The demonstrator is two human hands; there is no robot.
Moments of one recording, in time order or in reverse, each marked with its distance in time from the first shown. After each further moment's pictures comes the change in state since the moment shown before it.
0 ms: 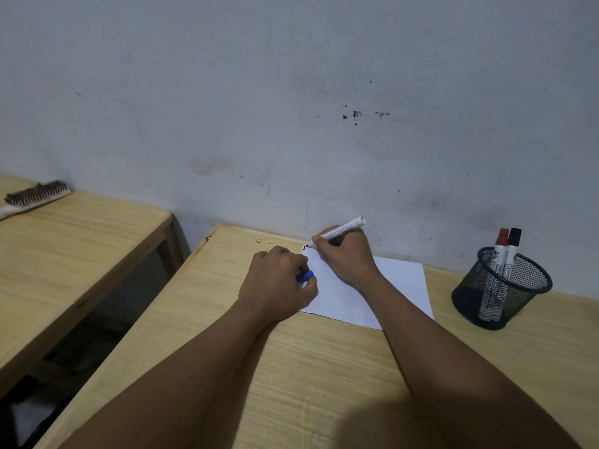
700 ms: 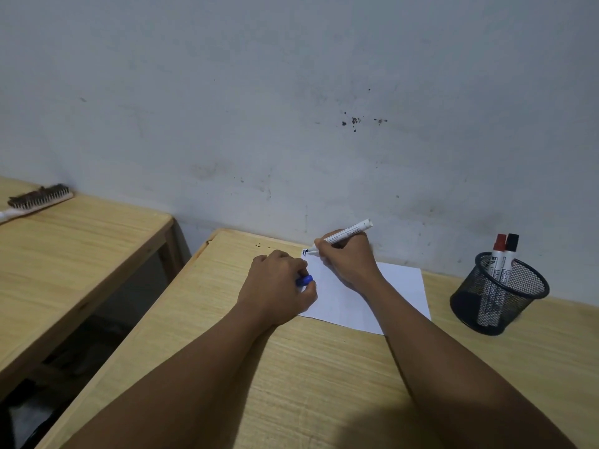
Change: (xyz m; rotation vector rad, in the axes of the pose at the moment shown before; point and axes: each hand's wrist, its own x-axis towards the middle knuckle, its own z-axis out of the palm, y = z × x) left_hand -0.001 -0.001 0.000 -0.019 0.003 -0.002; right_hand 0.000 -0.003 -0.004 0.155 0.007 0.100
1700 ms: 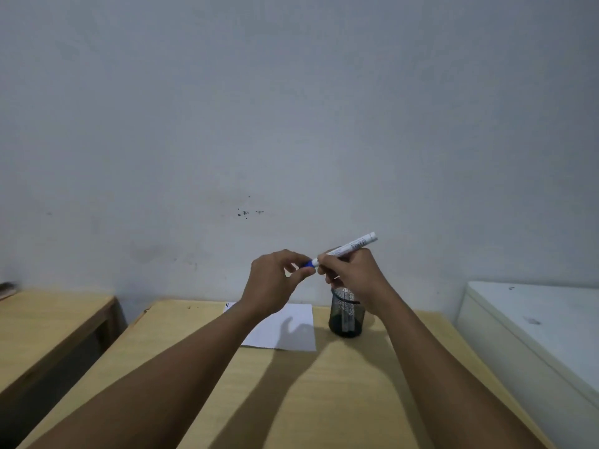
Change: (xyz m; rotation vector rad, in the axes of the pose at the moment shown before) left_hand -0.013 0.216 -0.095 -0.443 0.192 0.252; right_hand -0.193 -0.147 -0.199 0.087 0.075 -0.238
